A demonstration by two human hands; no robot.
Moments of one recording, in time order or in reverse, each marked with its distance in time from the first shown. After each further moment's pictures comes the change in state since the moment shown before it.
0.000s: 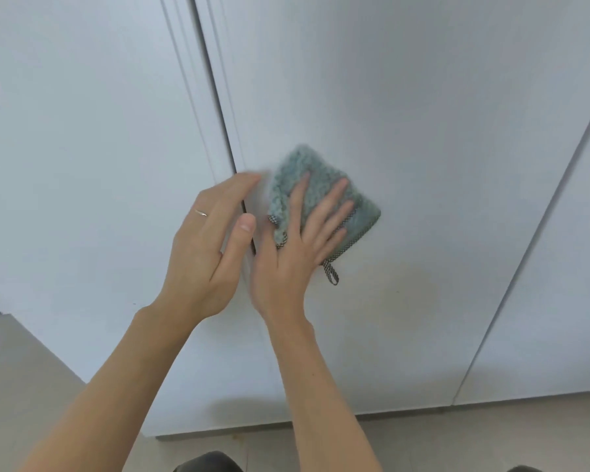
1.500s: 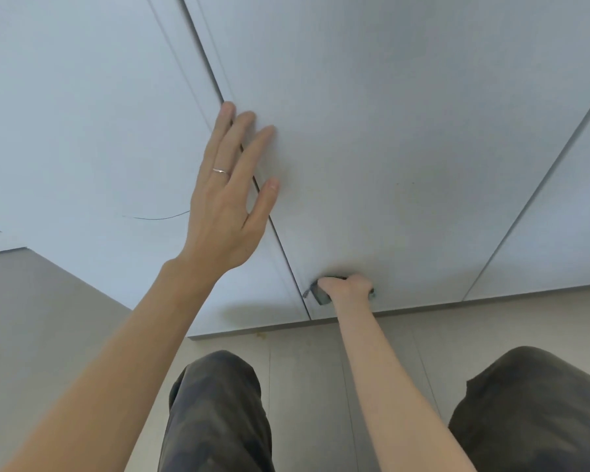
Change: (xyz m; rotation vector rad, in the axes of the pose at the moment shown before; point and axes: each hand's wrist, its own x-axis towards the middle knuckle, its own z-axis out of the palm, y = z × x) left_hand -0.060 -0.022 0.046 0.205 -0.147 0.087; right_hand -0.115 0.142 -0.054 0.477 -0.028 1.760
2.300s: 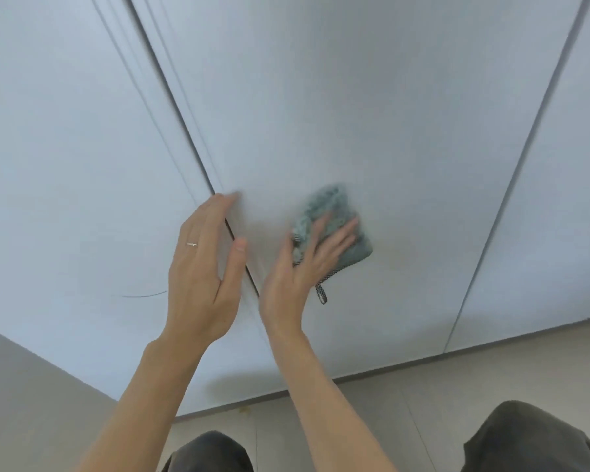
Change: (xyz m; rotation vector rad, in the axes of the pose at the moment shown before) left_hand 0.000 0.014 -0.014 -0.177 0.072 -0.207; right_hand -0.099 -0.031 0.084 -0.202 0.056 -1.410
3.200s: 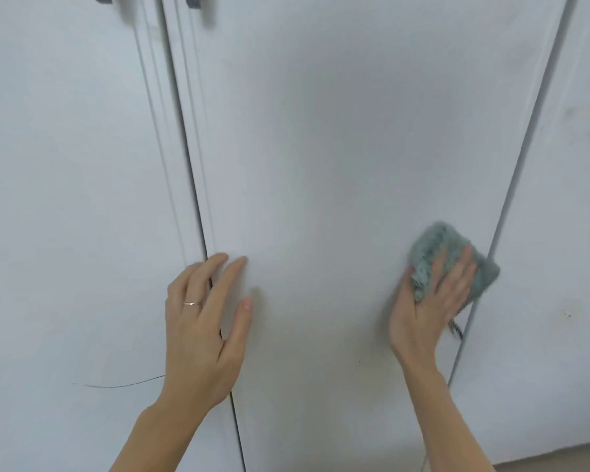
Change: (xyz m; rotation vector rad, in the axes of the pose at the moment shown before) left_hand 0.051 0.023 0.009 0.003 0.231 -0.026; right_hand 0.194 0.001 -0.121 -0.487 0.184 -0.504
